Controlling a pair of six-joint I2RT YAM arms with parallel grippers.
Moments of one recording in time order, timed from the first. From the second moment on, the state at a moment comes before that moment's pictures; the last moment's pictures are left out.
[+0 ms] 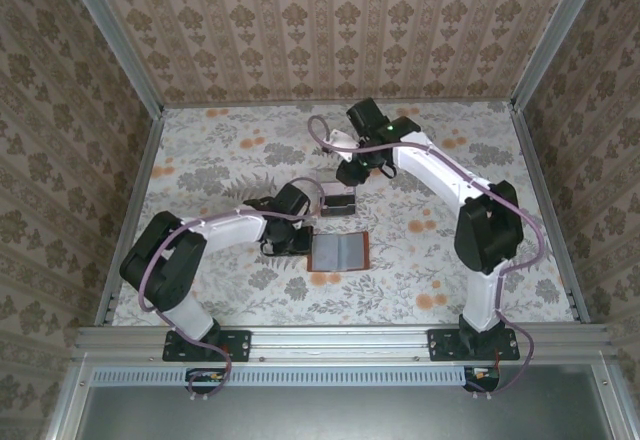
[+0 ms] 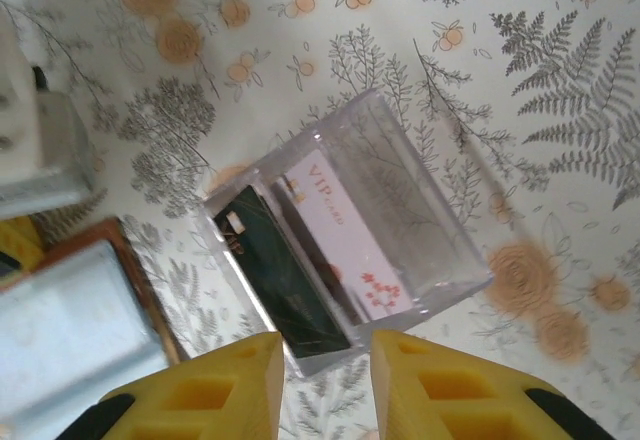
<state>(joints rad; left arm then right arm) -0.72 1.63 0.85 -0.47 0.26 -0.62 0.50 1.89 1.68 -0.86 -0.22 -0.44</state>
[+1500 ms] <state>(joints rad) -0.77 1.55 0.68 -0.22 0.36 -0.80 0.68 1.62 1.04 -0.55 -0.41 0.64</state>
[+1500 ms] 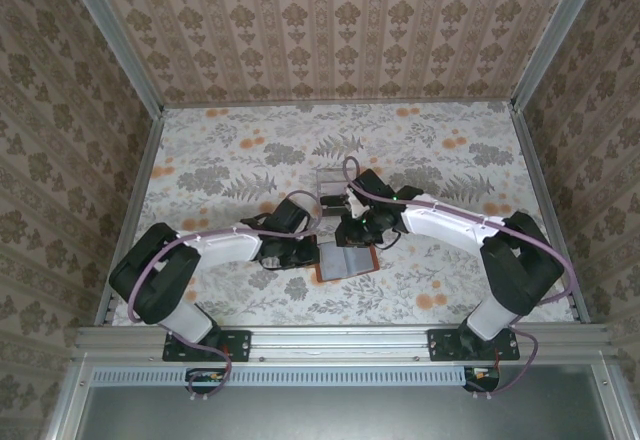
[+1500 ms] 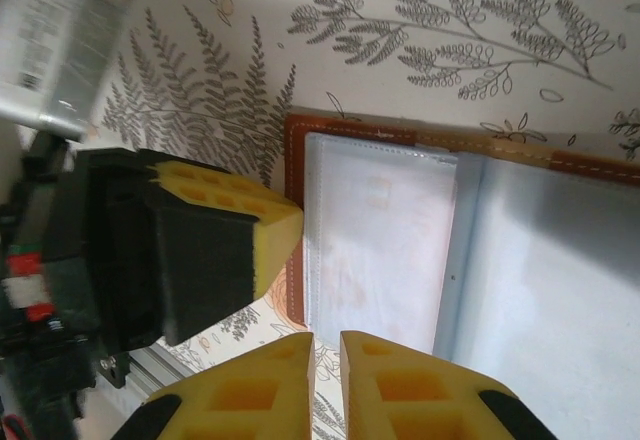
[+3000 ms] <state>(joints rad) -0.75 1.56 0.65 -0.13 0.42 -0.80 0.83 1.80 1.19 -0.82 -0.06 0.62</state>
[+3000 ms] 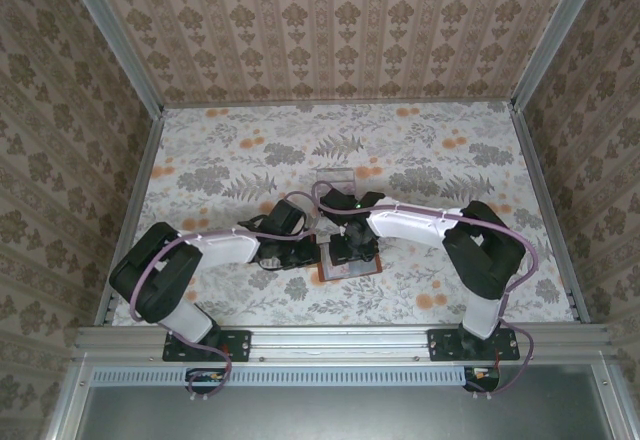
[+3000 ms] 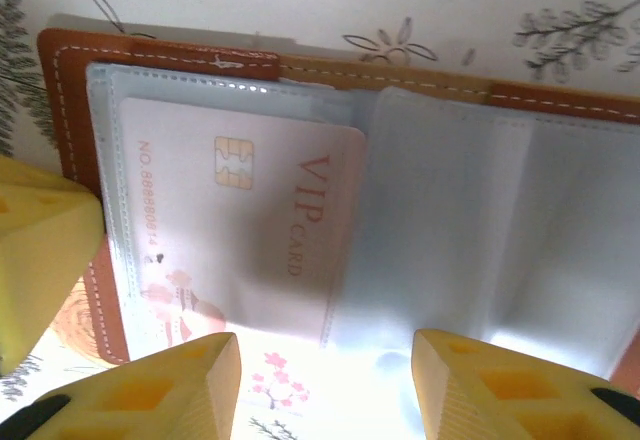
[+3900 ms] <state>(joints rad) -0.75 1.59 0.70 -0.21 0.42 -0.78 0.80 1.74 1.14 -0.90 0.05 0.60</state>
